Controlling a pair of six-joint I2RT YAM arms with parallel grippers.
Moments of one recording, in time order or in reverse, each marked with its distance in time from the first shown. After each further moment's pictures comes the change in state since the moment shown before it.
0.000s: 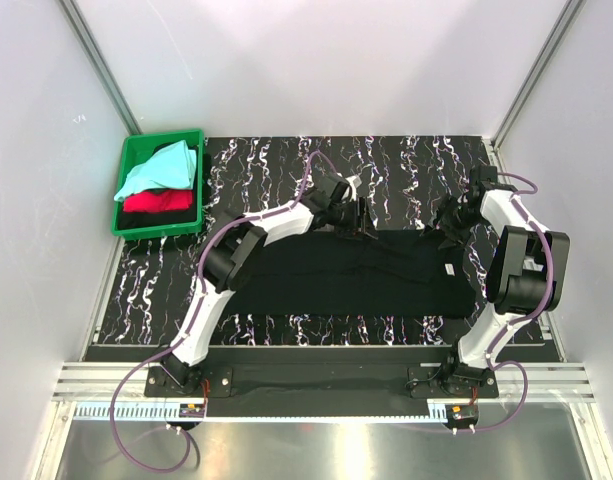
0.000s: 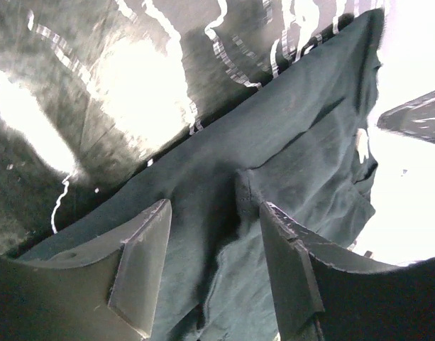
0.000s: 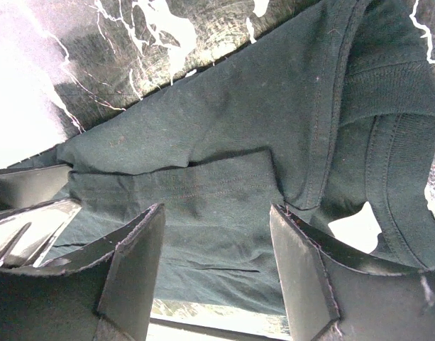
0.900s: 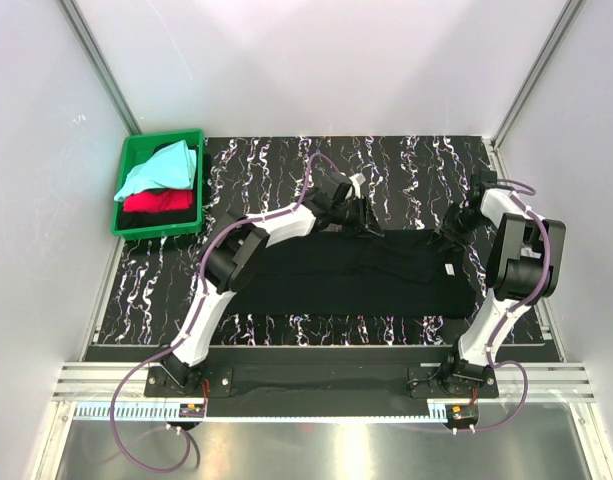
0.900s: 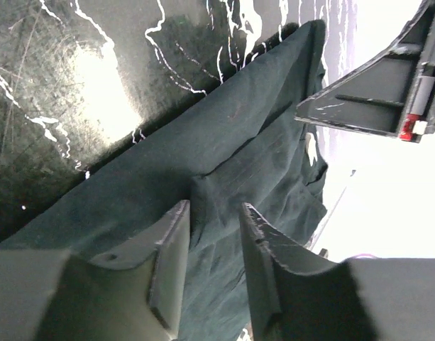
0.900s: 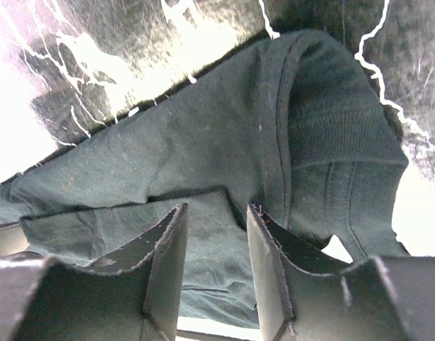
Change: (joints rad) left arm -0.012 0.002 -0.020 0.117 0.061 -0.130; right arm -0.029 0.109 0.026 0.000 0.029 -0.021
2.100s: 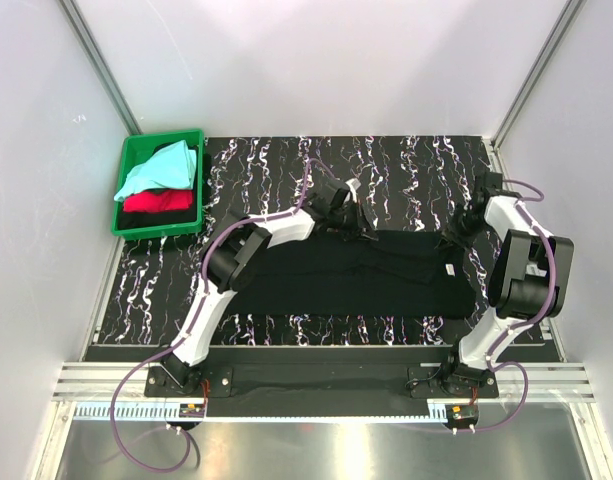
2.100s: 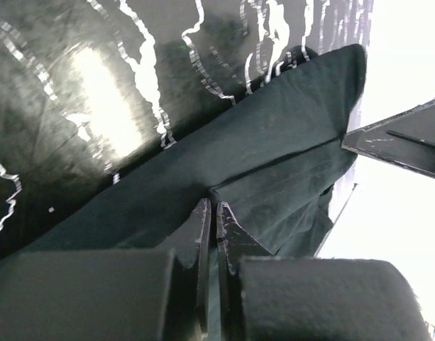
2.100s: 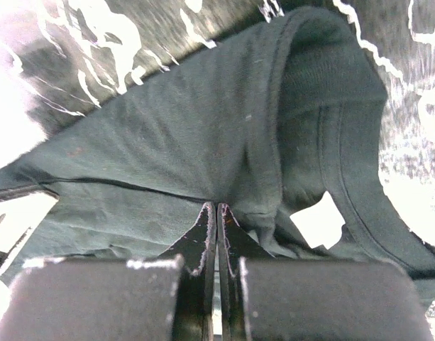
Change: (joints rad) left arm 0.000 0.016 -0.047 0.064 -0.034 -0.053; right arm -0.005 -0.142 -0.083 0.012 0.026 0.010
